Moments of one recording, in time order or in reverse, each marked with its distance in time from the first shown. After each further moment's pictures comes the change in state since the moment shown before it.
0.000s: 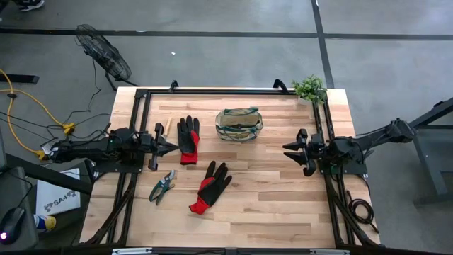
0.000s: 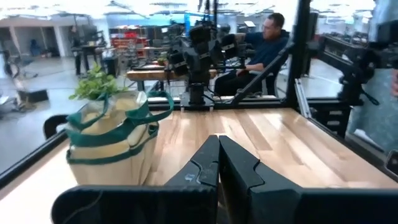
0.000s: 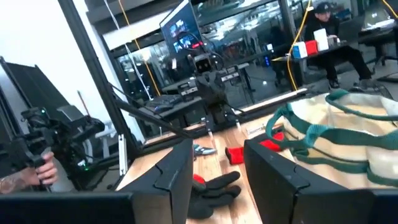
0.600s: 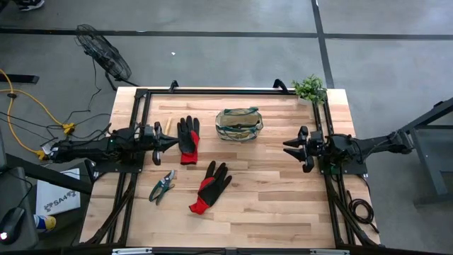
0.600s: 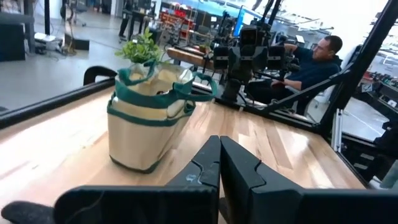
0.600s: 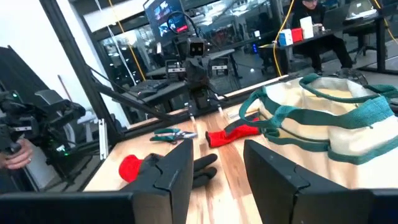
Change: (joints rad) left arm 0.000 0.000 0.000 -0.055 -0.181 -0.272; right arm -0.156 -0.163 0.000 -0.251 -0.114 0.010
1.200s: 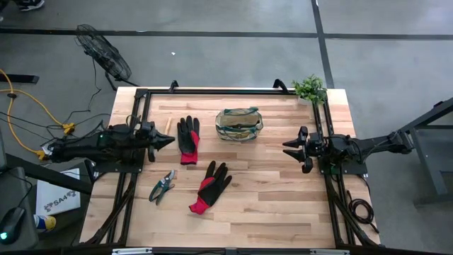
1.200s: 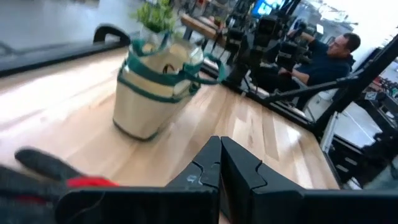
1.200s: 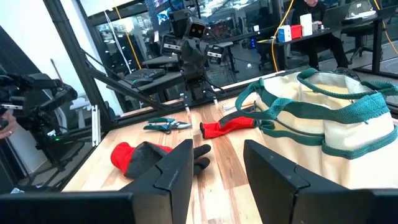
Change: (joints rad) left arm 0.000 0.041 0.195 -0.316 -0.004 -0.202; right arm 0.001 0.001 -0.001 -0.037 0.001 -0.044
